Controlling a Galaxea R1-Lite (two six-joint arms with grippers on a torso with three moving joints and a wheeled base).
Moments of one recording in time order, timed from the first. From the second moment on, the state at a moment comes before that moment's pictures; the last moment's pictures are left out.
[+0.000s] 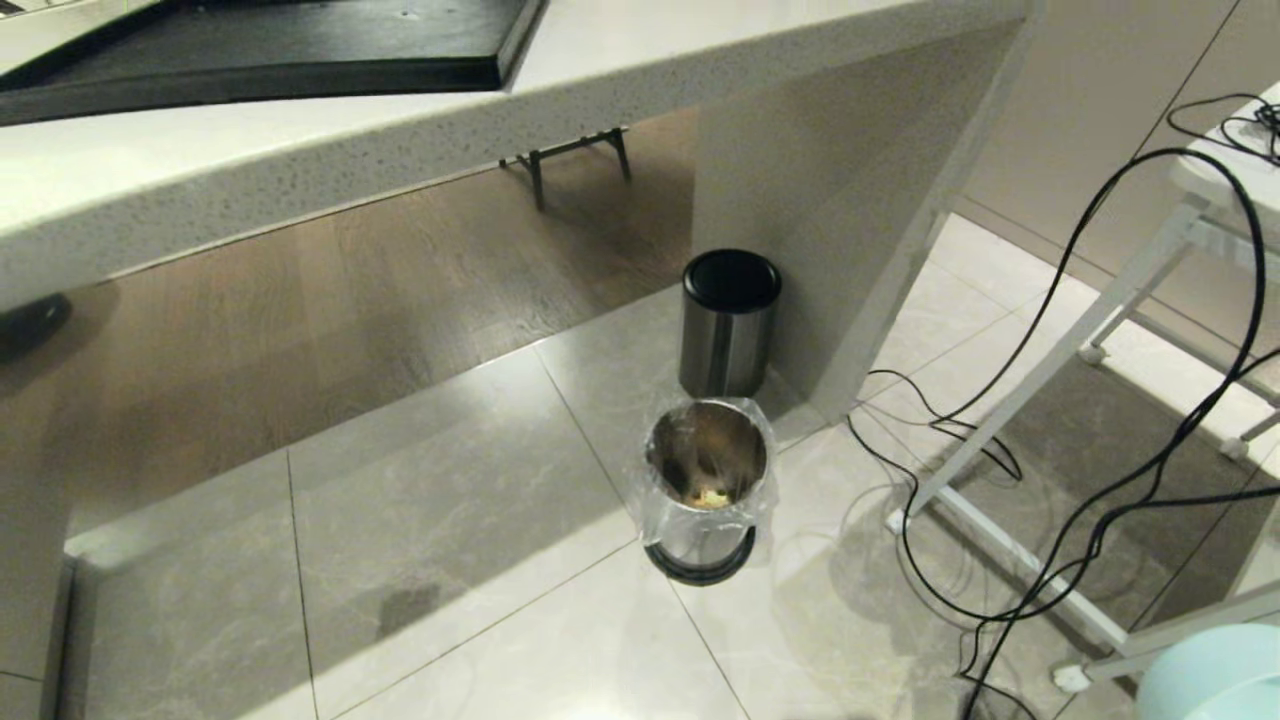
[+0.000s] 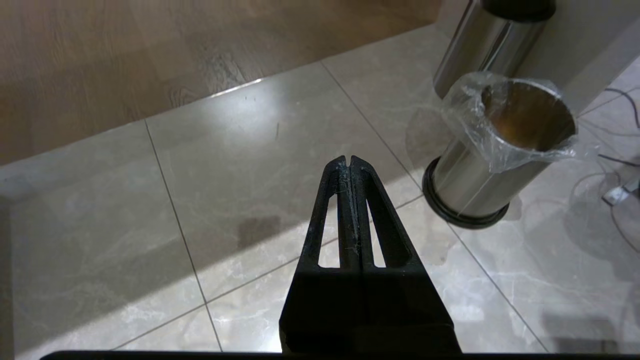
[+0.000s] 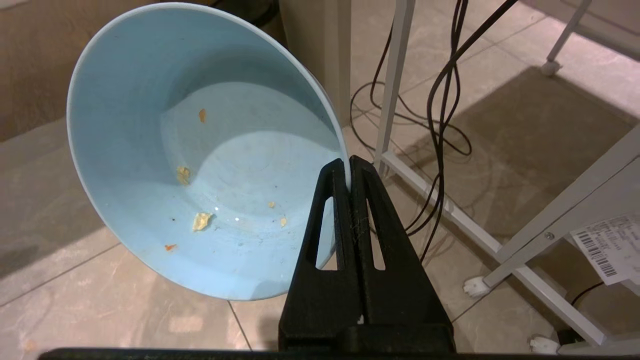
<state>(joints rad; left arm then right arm) 0.00 0.00 0.00 -0.01 0.02 -0.07 0.00 0.00 0.00 -0.06 -0.02 0.05</state>
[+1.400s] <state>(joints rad) 0.00 0.00 0.00 -0.01 0.02 -0.06 0.00 0.00 0.00 -0.06 -0.02 0.05</state>
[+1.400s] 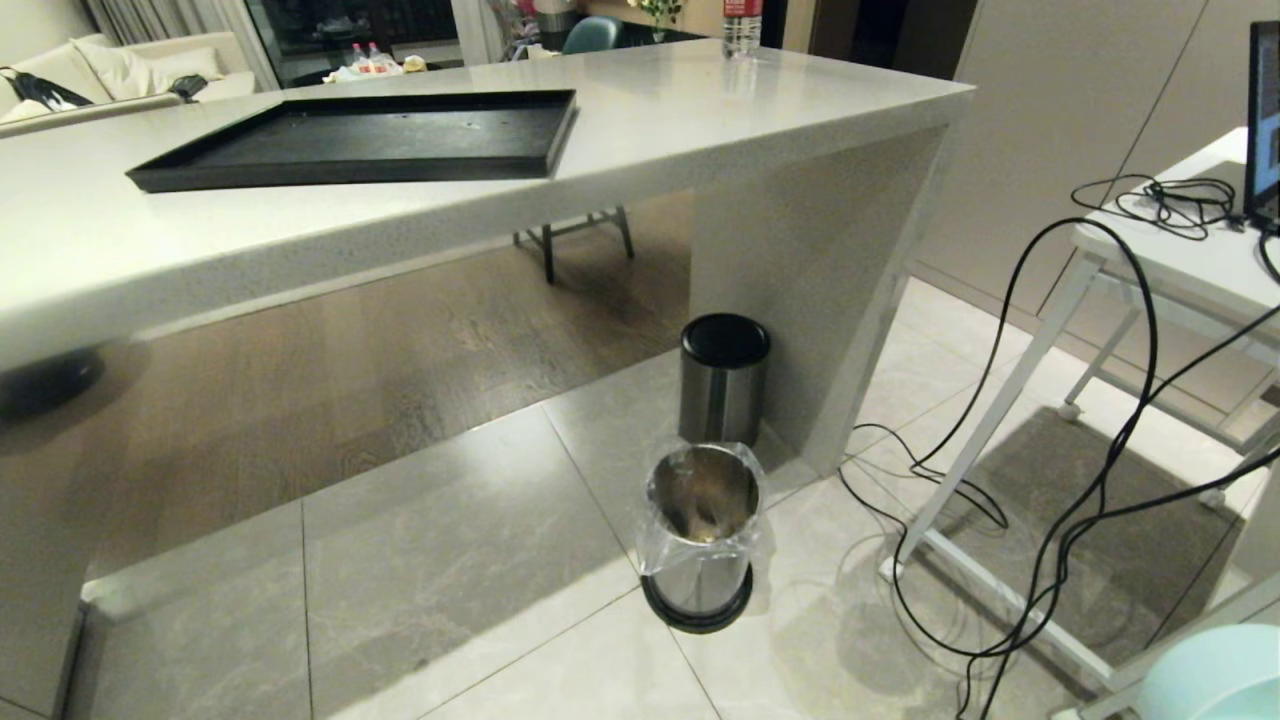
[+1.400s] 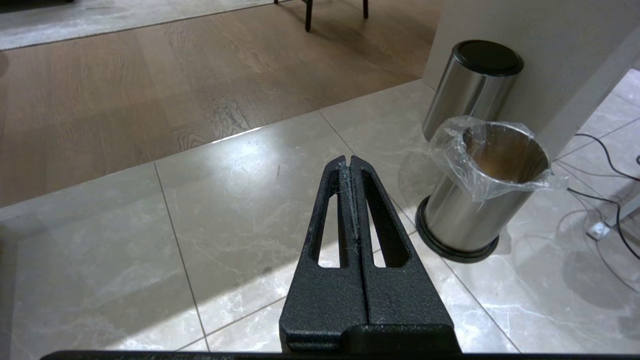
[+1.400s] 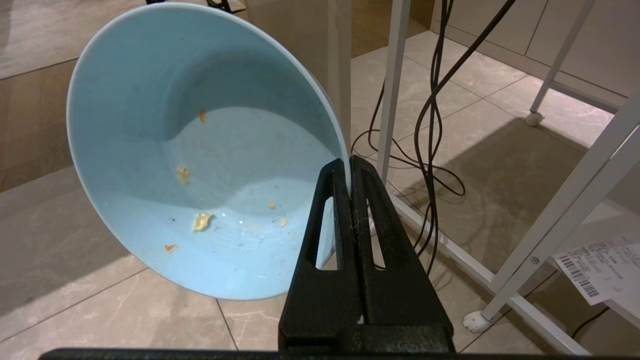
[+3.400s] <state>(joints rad) 0.00 0.00 0.00 -0.01 0.02 -0.06 0.00 0.00 0.00 -0.06 -0.02 0.05</state>
